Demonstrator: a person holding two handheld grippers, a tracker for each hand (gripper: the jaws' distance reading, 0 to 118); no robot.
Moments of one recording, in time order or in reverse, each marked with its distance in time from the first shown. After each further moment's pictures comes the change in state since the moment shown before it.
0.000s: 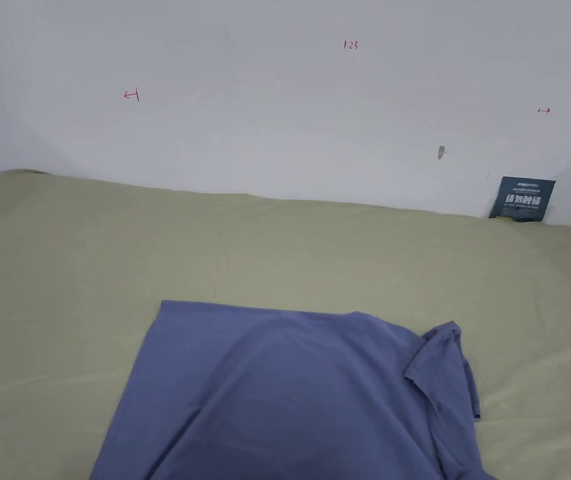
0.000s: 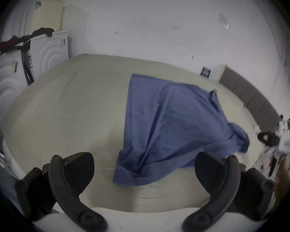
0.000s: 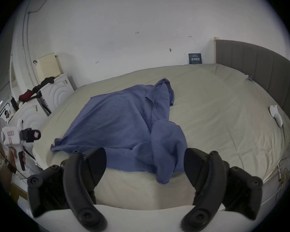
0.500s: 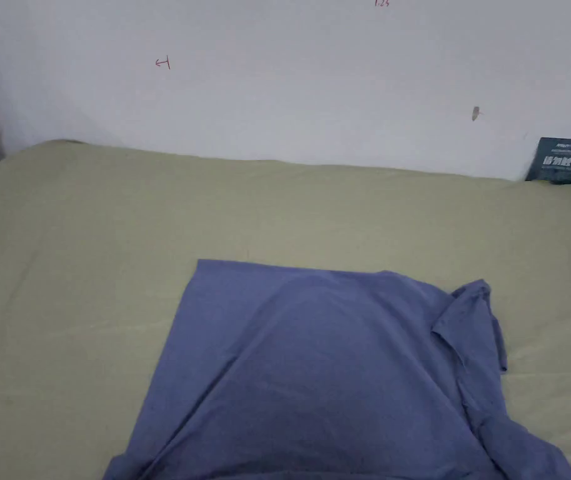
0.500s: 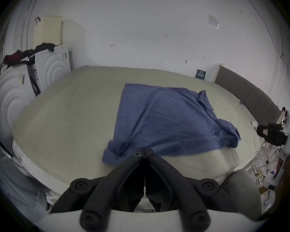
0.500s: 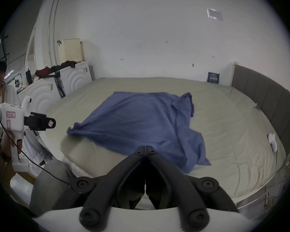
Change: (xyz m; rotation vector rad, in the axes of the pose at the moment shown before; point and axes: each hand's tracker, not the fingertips) left arm 0.057 -0.043 0.052 -0.036 0.025 -0.096; right arm -0.076 -0.028 0.053 0.035 0.073 0.228
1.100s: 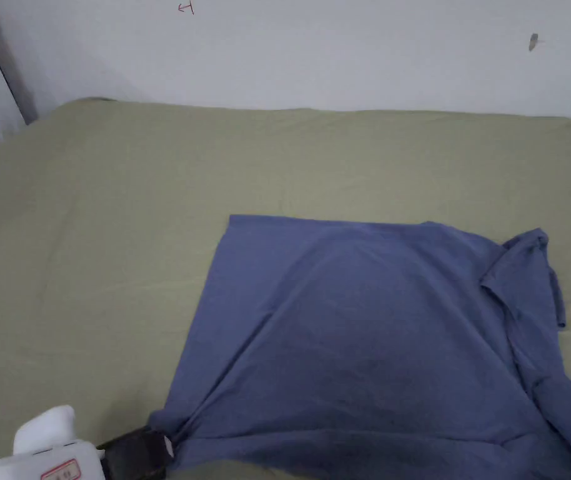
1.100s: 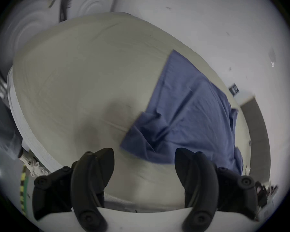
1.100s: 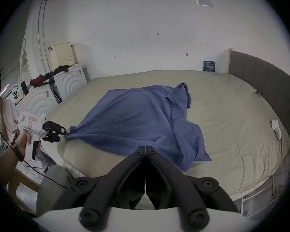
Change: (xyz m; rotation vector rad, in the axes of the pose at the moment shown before) left arm -0.083 0.016 -0.098 -0.229 0.139 0.490; right arm 0.035 0.012 -0.018 -0.037 -0.001 -0.106
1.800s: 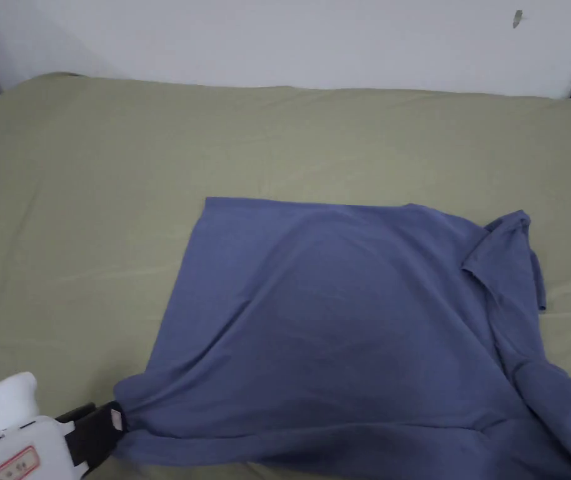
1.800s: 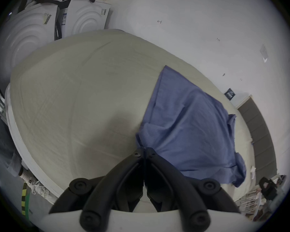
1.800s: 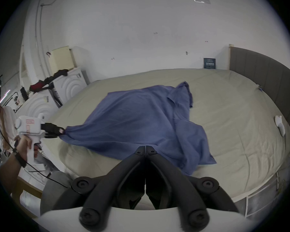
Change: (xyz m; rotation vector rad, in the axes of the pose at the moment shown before) left arm 0.015 0.008 0.017 0.134 -0.131 -0.086; right arm 0.005 0.006 -0.017 -0.010 -0.004 -0.049
